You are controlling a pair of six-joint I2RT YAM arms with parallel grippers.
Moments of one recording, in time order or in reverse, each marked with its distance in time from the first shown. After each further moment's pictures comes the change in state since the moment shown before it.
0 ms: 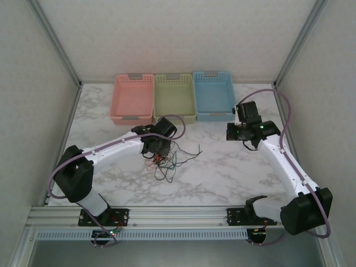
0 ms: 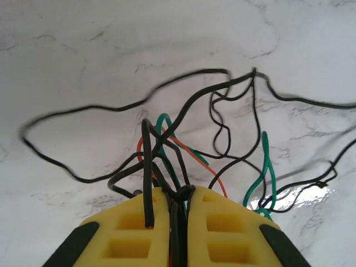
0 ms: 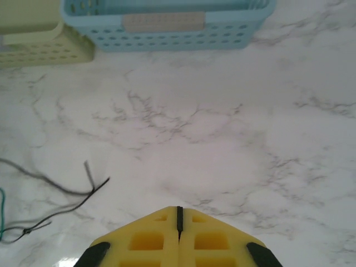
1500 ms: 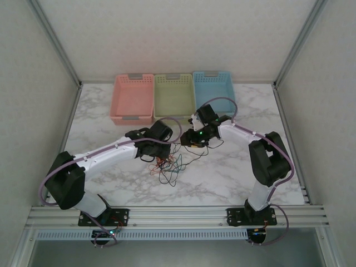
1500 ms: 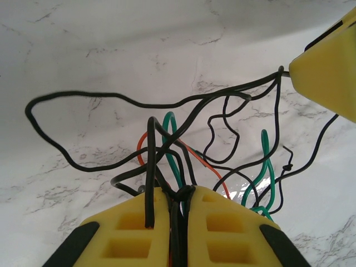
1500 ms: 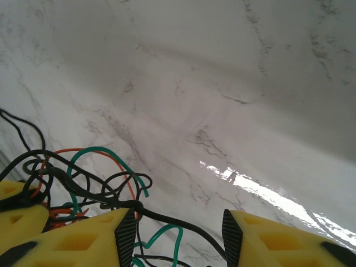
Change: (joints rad) left arm 0.000 -0.093 -0.092 0.099 0.140 -0.034; right arm 0.220 0.542 0.042 0.326 -0.641 0.179
